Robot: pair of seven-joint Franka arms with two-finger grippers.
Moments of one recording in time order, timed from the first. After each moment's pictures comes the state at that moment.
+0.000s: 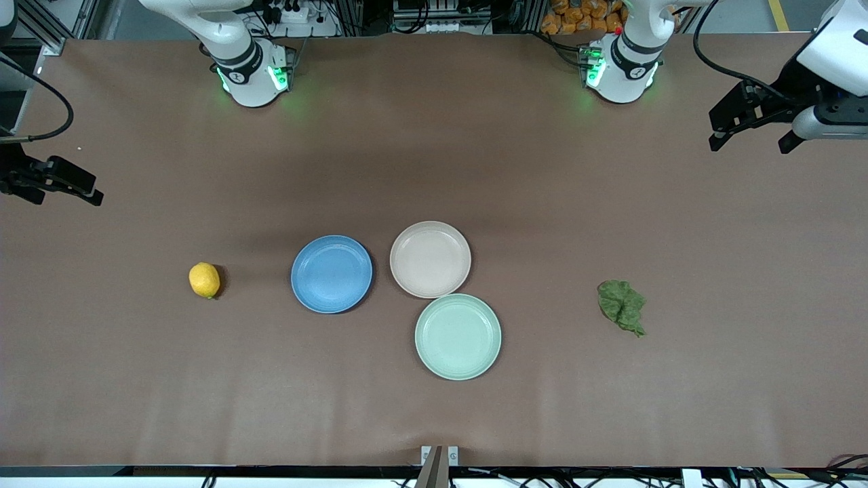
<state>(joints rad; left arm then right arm) -0.05 -0.02 -0.15 -1.42 0.00 1.48 -0.16 0.06 0.05 -0.12 -1.52 0.04 1.59 0.00</state>
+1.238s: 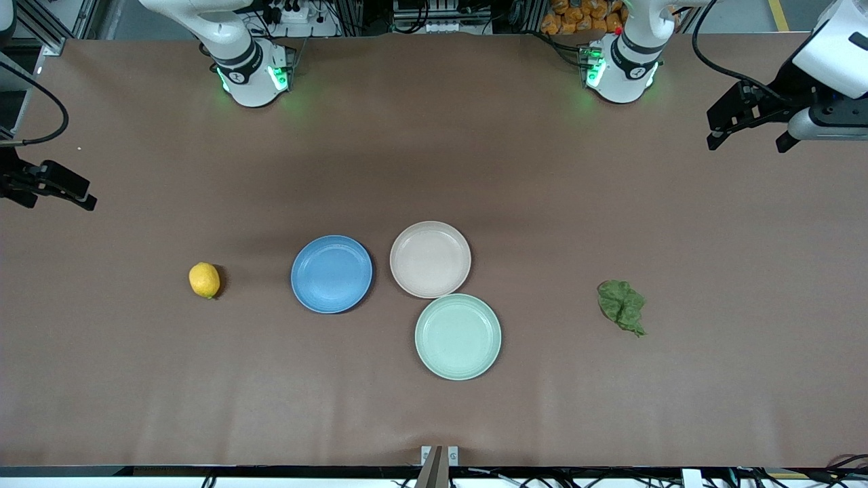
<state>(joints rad) -0.05 -0.02 -0.16 -1.42 0.00 1.47 -0.16 0.06 0.05 -0.12 -1.52 0.02 1.62 0.01</state>
